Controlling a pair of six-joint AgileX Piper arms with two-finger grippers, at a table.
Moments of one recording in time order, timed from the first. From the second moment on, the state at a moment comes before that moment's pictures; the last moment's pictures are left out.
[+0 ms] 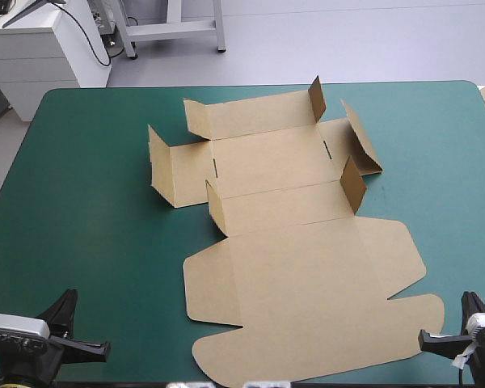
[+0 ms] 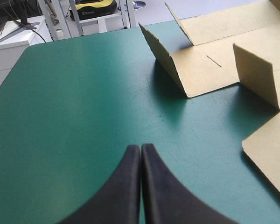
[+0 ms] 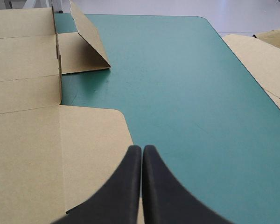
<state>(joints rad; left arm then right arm) 0.10 -0.02 -0.41 -0.26 0.77 0.34 -0.12 -0.01 -0.45 -0.02 0.81 -0.03</state>
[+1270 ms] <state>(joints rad) 0.10 -0.02 -0.41 -0.26 0.77 0.34 -0.12 0.73 -0.78 0.47 0.79 -0.60</state>
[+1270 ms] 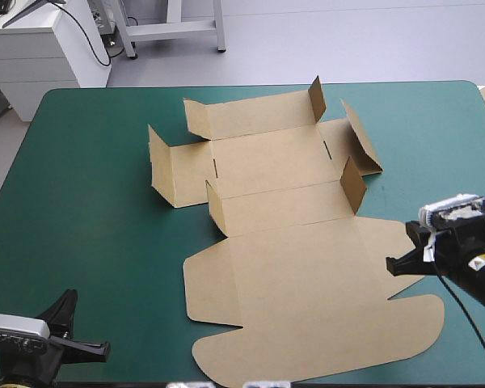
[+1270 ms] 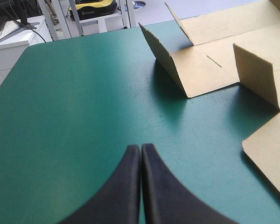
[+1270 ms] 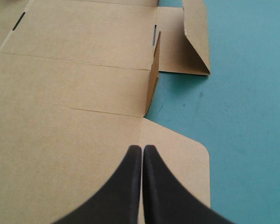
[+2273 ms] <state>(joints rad) 0.10 -0.02 -0.41 -0.26 0.77 0.34 0.11 1.62 -1.45 0.34 0.99 -0.57</state>
